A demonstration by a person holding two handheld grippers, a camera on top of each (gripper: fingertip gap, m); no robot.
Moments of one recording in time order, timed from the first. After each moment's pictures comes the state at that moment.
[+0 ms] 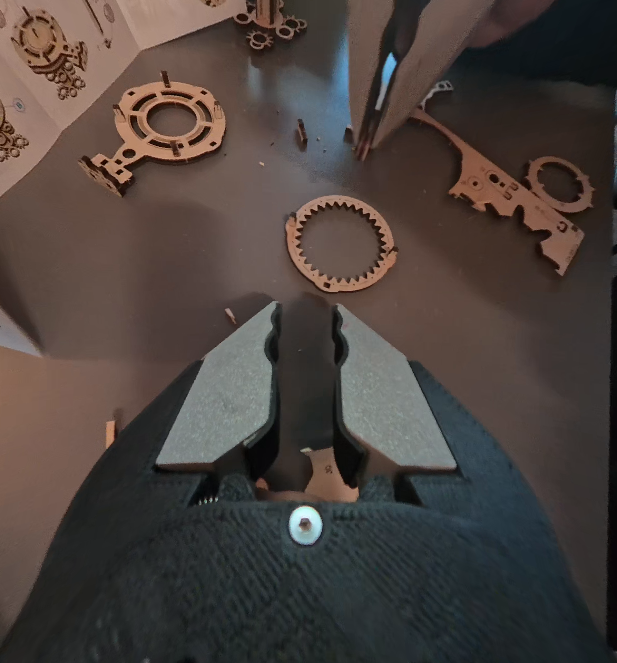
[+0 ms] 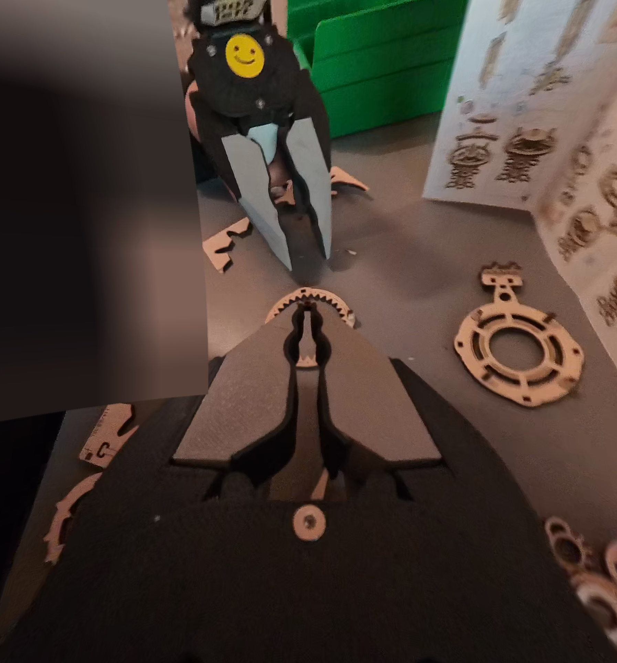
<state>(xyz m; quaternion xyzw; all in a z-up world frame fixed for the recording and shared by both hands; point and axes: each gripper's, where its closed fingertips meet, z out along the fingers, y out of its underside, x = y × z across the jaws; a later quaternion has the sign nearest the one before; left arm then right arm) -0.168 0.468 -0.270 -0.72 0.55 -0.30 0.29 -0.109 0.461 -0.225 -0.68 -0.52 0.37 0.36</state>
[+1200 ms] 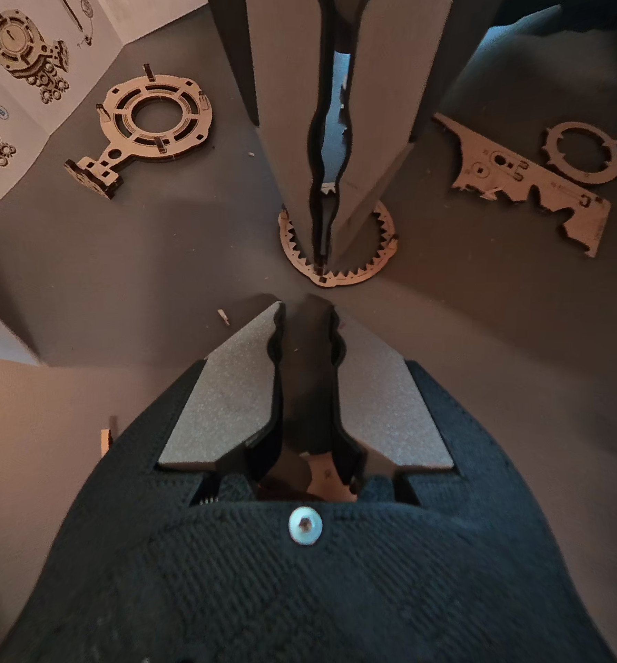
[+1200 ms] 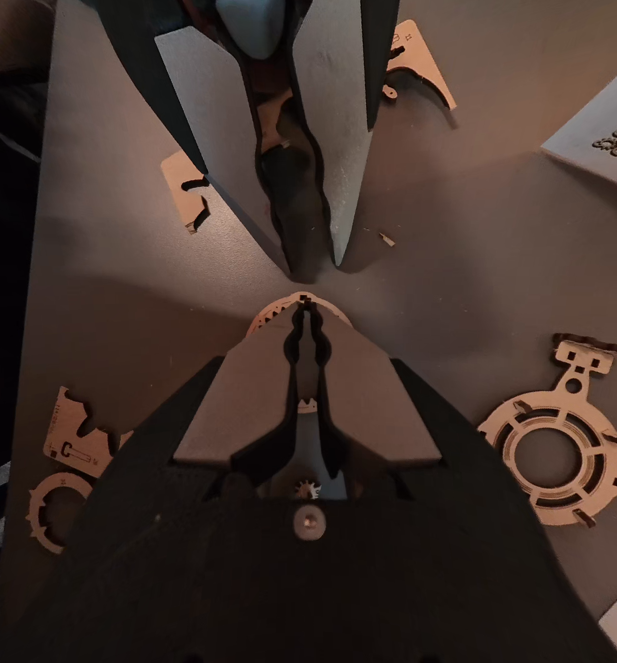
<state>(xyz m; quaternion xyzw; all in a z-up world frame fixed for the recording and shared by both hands) -0.166 0.465 -0.278 -0.71 0.57 -0.27 0.29 -0.154 0.462 -0.272 -0.69 -0.65 0.25 0.17</state>
